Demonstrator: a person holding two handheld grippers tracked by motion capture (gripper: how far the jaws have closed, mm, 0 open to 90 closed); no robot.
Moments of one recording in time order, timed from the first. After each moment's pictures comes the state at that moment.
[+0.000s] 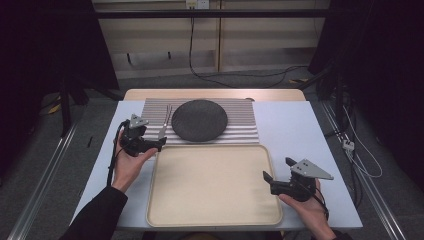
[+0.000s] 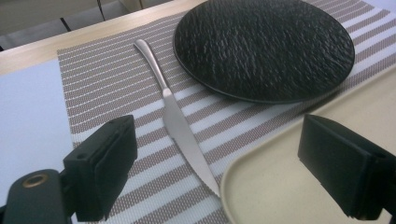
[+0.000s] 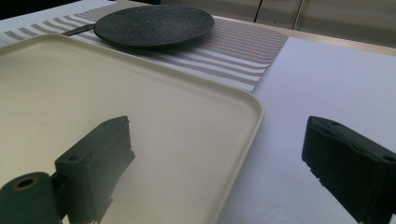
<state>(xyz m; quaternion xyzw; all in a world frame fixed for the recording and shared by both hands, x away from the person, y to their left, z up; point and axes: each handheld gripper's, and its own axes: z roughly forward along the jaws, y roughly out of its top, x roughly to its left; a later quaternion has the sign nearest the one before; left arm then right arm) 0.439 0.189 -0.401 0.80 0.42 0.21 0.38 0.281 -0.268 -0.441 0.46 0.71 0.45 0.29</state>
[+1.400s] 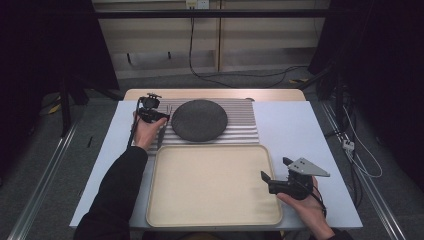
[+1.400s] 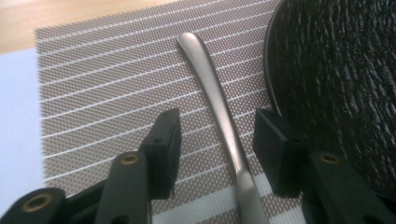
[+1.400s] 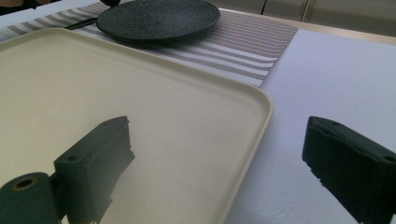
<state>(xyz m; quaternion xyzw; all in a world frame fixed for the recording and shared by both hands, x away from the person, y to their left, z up) 0.580 0.165 -0.445 0.79 0.51 0.16 0.30 0.287 -0.267 -0.445 0.46 0.71 0.45 0.27</state>
